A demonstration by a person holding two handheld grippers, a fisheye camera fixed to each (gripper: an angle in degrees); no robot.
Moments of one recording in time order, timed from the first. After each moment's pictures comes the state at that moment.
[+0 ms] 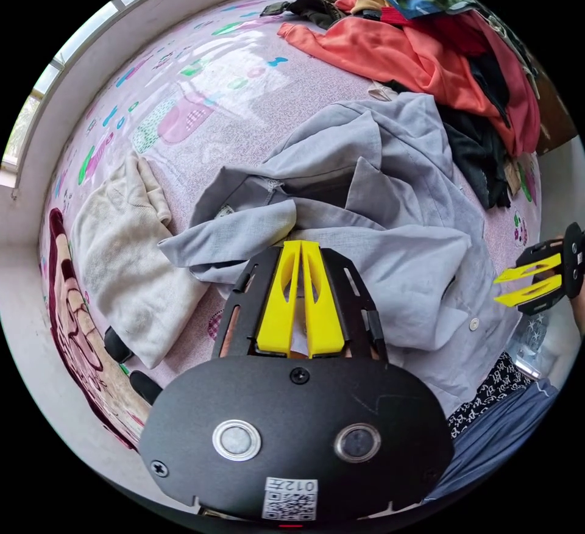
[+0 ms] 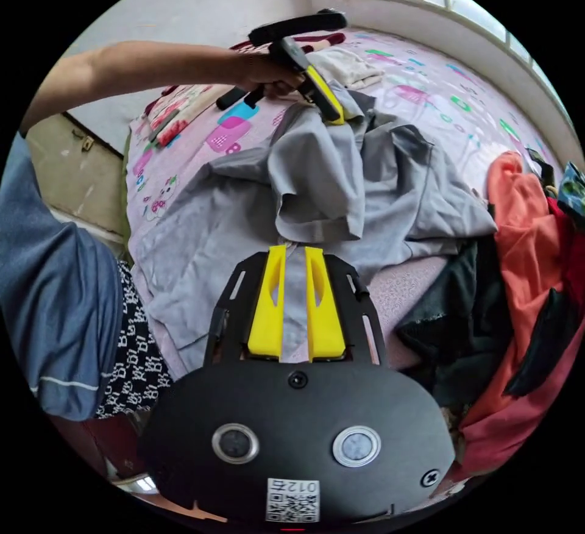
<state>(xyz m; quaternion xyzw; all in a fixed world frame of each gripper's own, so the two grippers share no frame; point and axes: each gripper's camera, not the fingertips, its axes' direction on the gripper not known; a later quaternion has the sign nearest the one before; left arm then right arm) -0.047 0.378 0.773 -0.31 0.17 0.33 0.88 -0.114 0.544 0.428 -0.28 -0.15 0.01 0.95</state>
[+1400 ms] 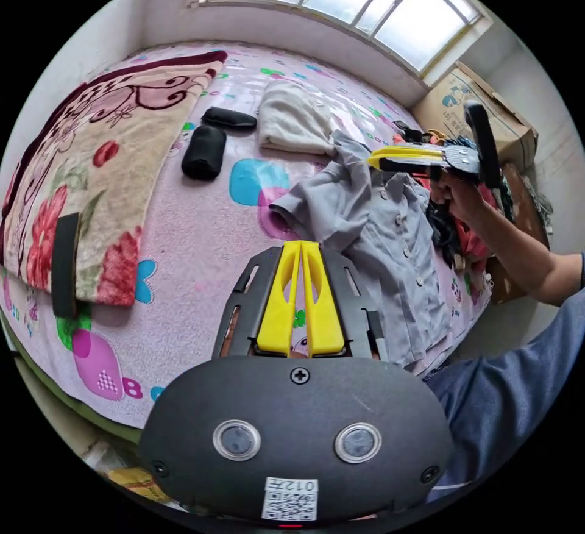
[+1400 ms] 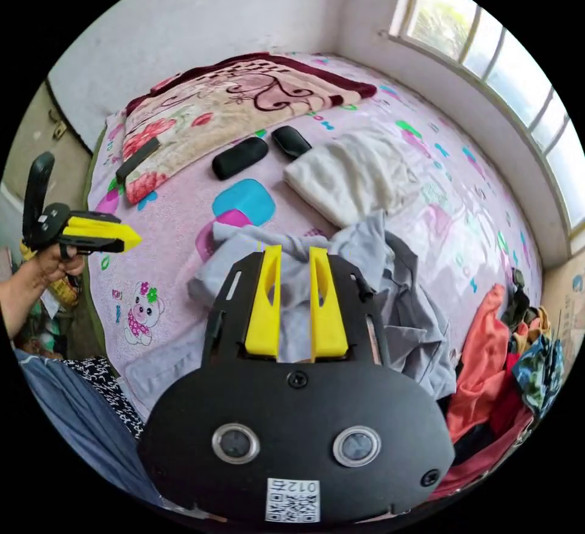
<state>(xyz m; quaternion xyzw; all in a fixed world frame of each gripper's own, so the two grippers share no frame) -0.474 0.593 0.574 -0.21 0.19 -0.05 0.96 -0.292 0.314 0.672 -0.28 -0.08 -0.06 0.96</state>
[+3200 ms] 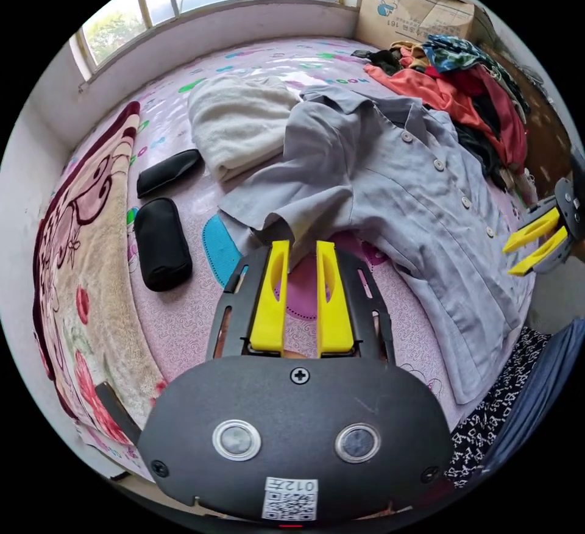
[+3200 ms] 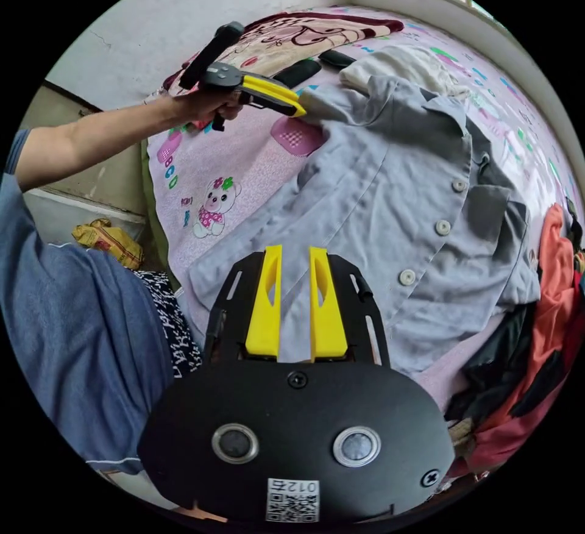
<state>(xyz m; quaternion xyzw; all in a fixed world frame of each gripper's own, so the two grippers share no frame) -0.434 0.594 0.686 -0.23 0.14 0.20 0.94 -0.454 0.398 0.487 -0.37 -0.21 -0.04 0.90</state>
